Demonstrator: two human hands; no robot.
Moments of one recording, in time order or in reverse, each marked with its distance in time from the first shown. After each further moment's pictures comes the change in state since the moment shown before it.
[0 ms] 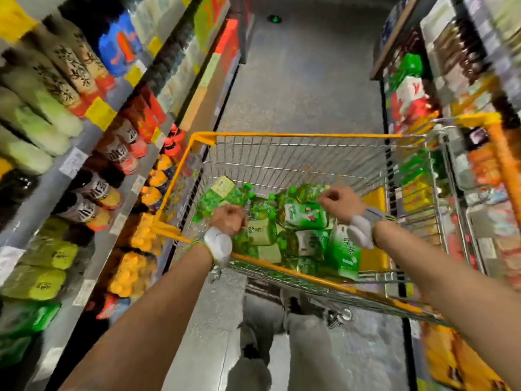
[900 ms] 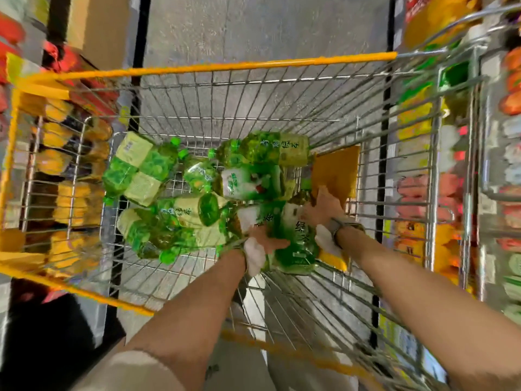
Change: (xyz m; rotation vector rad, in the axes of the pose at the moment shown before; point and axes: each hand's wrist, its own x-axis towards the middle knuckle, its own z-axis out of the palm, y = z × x) left_hand 0.106 -0.093 0.269 0.669 -0.489 -0.359; right_hand 0.134 0.207 0.040 -0.128 -0.336 0.396
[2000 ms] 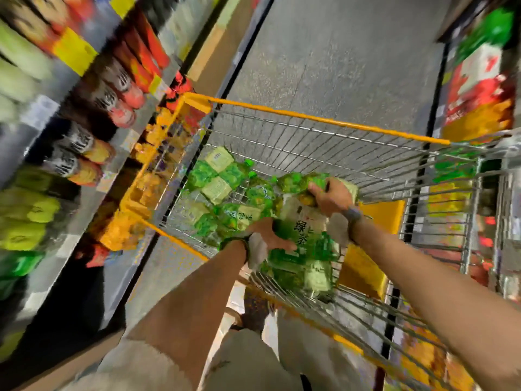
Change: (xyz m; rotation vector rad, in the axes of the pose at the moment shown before) left_hand -0.125 -0.054 -0.111 -0.161 0.124 0.253; right_hand -0.077 -0.153 -0.013 0.054 0.156 -0.311
